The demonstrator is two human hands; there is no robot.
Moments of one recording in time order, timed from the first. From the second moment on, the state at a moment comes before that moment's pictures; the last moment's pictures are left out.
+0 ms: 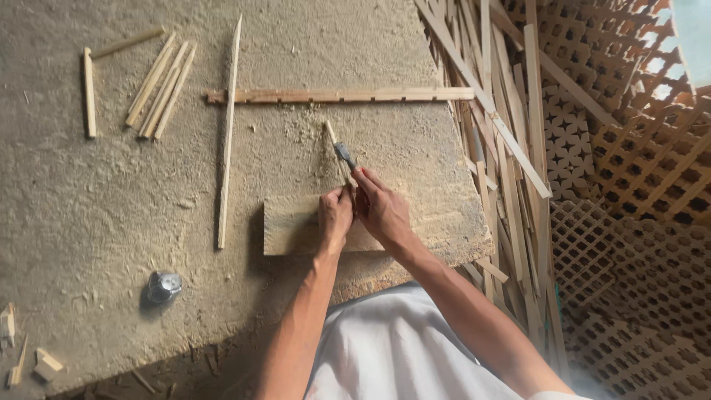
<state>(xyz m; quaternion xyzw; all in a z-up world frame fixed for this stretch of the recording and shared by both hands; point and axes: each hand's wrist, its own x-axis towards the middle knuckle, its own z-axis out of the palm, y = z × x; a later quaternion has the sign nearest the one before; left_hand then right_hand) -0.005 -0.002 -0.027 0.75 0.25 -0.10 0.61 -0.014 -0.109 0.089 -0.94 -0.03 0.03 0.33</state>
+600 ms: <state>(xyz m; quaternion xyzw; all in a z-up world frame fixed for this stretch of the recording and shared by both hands) -0.016 0.002 0.037 0.76 0.20 -0.10 0.61 -0.002 -0.102 0.110 -0.94 -0.04 0.05 0.33</state>
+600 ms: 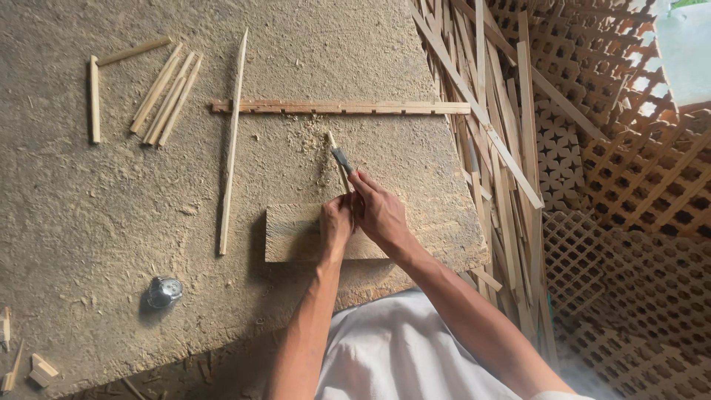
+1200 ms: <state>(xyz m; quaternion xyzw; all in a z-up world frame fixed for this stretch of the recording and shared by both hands) -0.008 -0.008 -0.003 0.68 0.28 -0.10 0.67 0.032 -0.096 0.078 -0.95 -0.04 0.03 0.31</state>
